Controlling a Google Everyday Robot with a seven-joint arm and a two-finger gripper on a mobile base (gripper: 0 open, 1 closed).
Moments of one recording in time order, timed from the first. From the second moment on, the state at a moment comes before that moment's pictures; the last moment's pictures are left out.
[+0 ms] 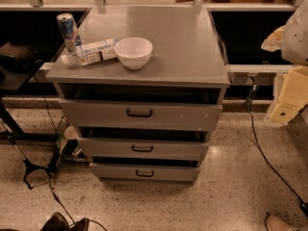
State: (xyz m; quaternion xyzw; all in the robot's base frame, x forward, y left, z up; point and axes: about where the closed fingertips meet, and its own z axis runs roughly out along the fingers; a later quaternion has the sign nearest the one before) arm 0.438 -0.217 0.976 -0.60 0.78 -0.03 0.16
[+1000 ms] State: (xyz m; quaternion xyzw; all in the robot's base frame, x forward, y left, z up) arm 0.439 -0.171 0.940 -0.63 0.75 -0.02 0.17
